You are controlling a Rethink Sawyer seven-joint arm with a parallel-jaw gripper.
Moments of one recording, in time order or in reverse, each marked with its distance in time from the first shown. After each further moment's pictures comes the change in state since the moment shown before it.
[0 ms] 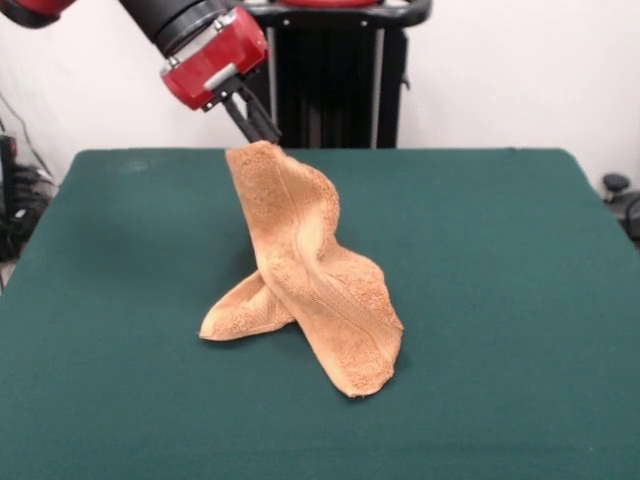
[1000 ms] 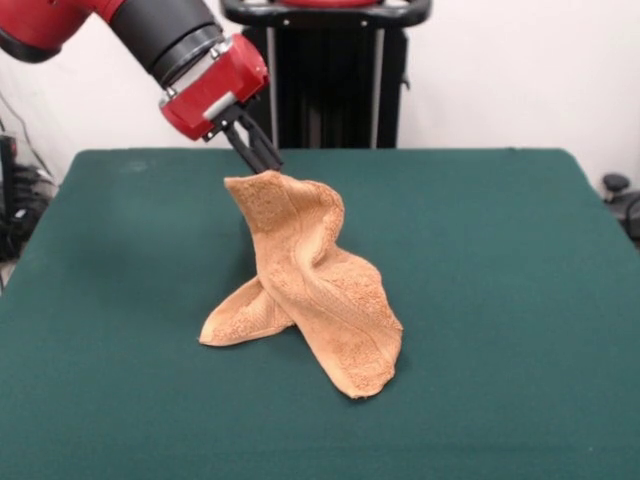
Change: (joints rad) arm 0.024 0.105 0.000 -0.100 0.000 0.026 0.000
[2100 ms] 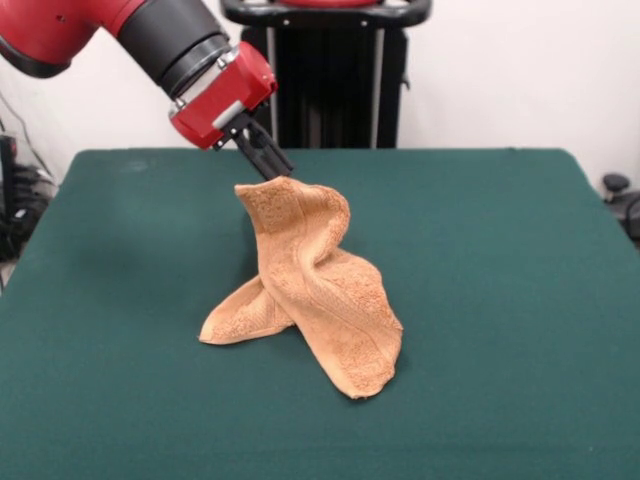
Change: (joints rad) arm 0.000 0.045 0.000 -0.013 -0.004 0.012 0.000
